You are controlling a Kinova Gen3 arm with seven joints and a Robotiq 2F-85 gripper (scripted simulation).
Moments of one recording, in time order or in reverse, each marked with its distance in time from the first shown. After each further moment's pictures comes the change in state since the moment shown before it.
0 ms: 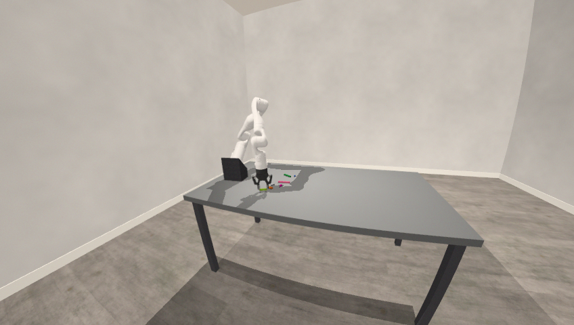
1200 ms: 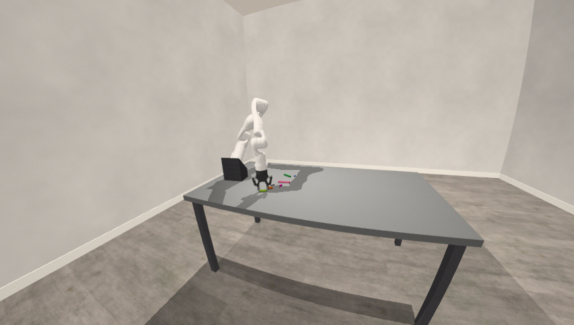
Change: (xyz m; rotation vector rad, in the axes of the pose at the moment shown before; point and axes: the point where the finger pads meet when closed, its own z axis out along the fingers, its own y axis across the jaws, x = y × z) arm 0.000 -0.001 0.008 -0.001 0.001 0.001
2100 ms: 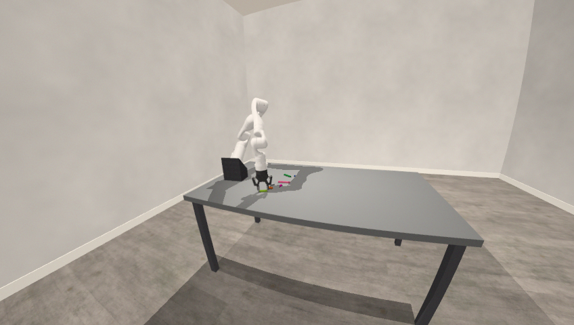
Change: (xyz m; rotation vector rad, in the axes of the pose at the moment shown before) arm 0.000 0.000 0.000 0.000 0.000 0.000
